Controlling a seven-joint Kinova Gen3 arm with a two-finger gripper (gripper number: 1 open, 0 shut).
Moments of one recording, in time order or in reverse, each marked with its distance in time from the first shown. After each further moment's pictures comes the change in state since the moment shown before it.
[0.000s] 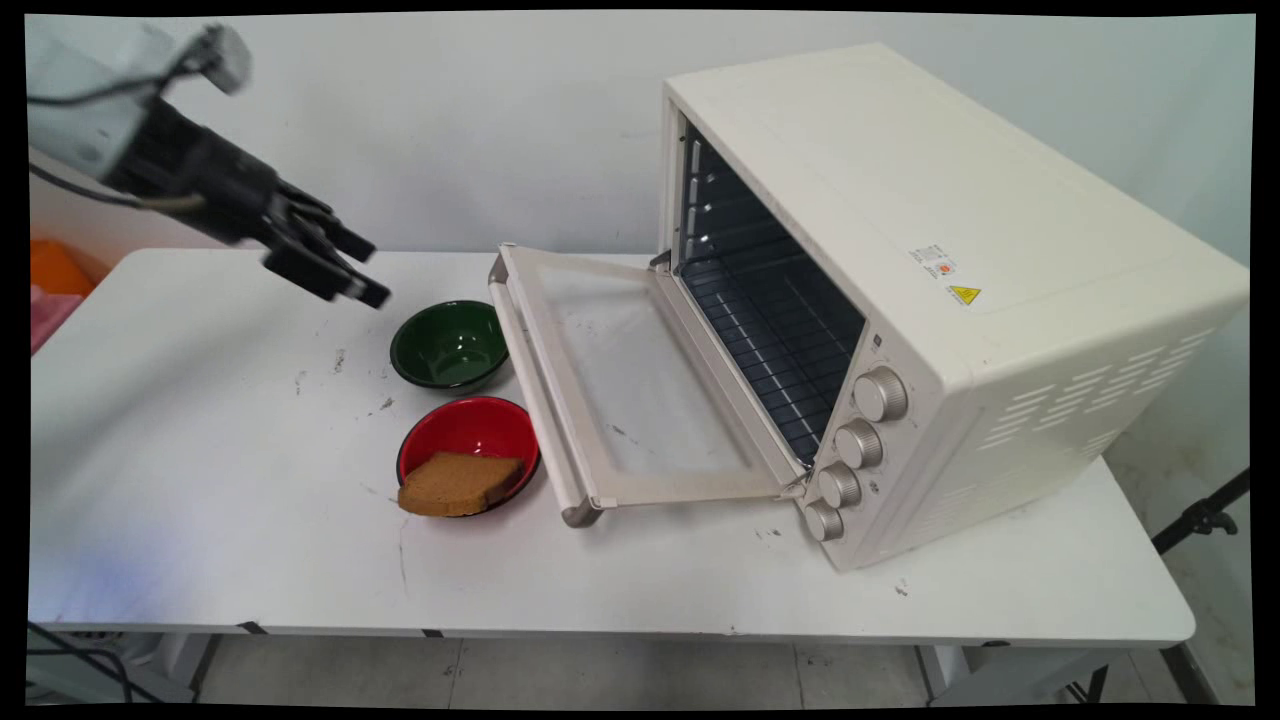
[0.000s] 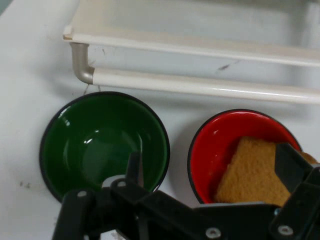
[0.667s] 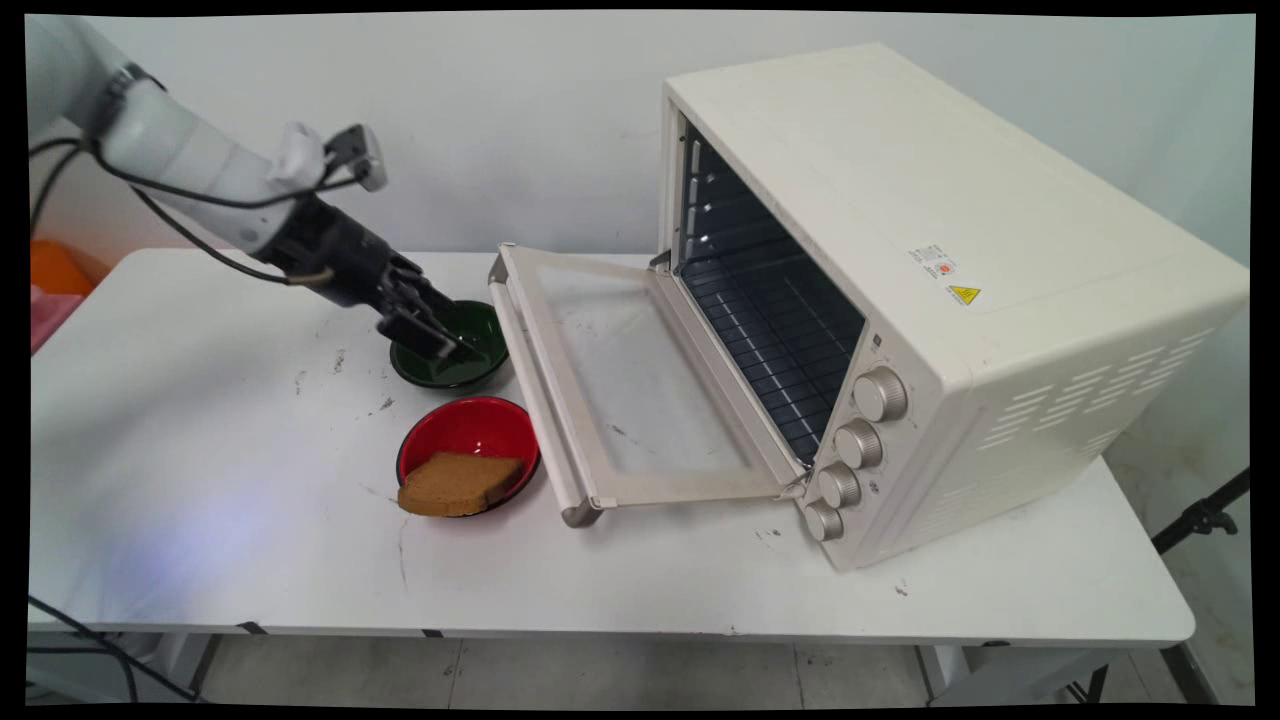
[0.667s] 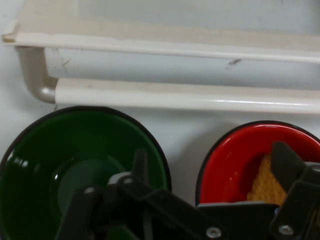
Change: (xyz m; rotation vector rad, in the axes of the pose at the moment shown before) arm 0.008 0.002 0.099 -0.014 -0.051 0.043
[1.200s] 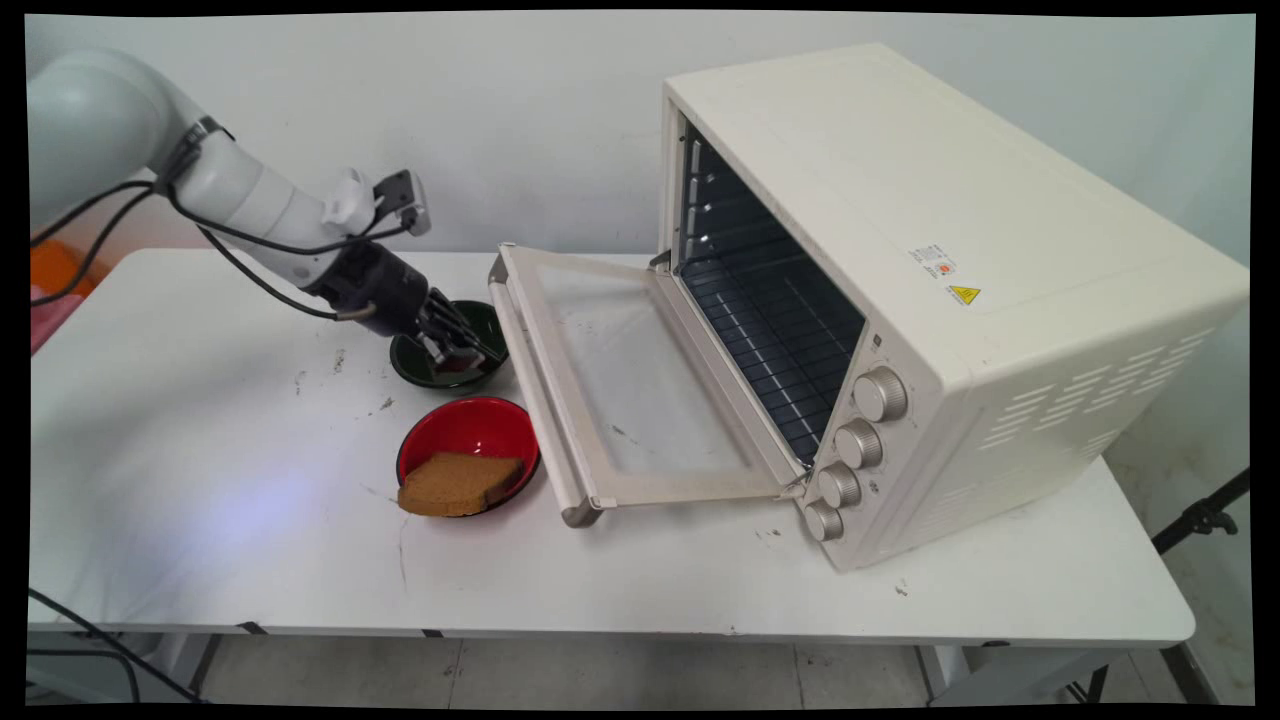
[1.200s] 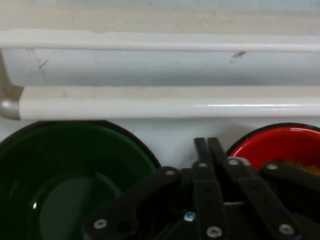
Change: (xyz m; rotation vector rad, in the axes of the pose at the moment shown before) arm -0.004 -0.004 0.049 -0.028 -0.017 0.045
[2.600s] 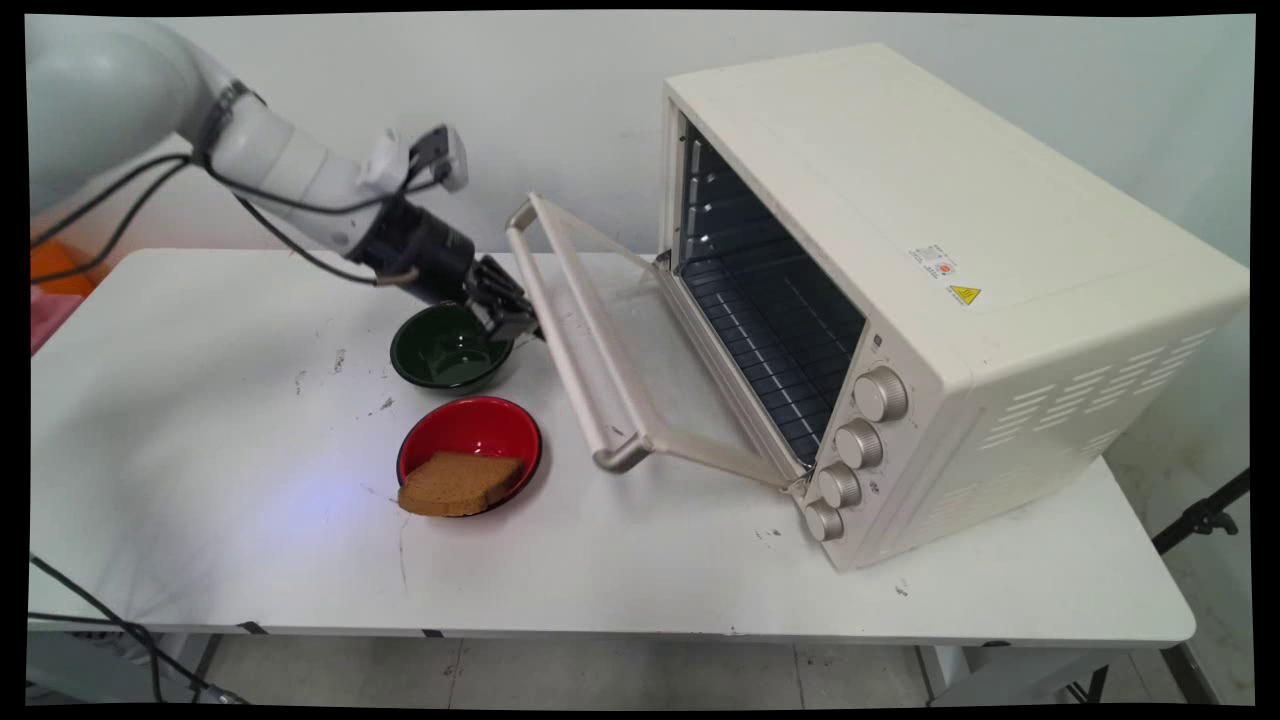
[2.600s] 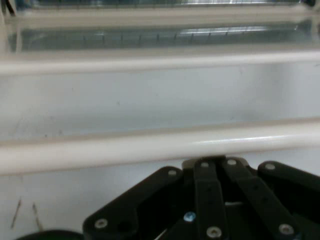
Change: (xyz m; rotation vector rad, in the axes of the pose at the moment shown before) arm 0.052 0.015 -0.008 -0.060 0.131 0.057
